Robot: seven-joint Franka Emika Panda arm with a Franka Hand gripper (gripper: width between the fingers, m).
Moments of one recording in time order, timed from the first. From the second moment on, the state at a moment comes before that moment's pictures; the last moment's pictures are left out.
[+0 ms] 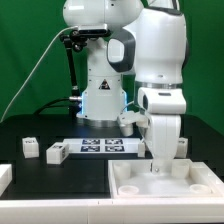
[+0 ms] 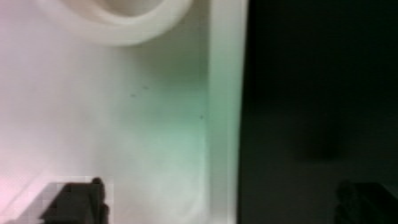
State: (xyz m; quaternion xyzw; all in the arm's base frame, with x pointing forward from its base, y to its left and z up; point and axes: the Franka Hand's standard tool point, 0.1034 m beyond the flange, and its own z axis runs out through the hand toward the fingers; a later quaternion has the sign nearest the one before) arm 0.483 0.078 0.034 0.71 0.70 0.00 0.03
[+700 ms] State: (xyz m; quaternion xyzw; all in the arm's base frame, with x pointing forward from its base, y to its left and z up) arm 0.489 0.085 0.063 0.77 0.64 0.01 0.04
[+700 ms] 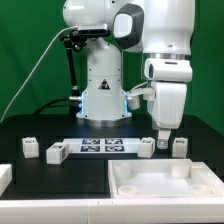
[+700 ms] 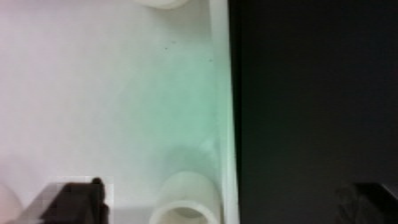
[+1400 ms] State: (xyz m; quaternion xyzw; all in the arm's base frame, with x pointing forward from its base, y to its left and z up) arm 0.469 0.086 0.054 0.96 0.27 0.04 0.00
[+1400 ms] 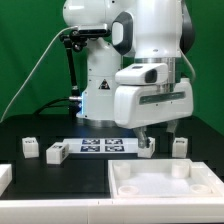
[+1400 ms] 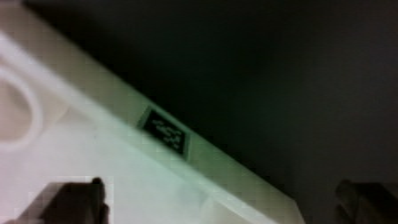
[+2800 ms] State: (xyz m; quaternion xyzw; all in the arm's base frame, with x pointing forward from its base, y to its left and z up) arm 0.424 0.123 0.044 0.96 -0.27 -0.02 -0.06
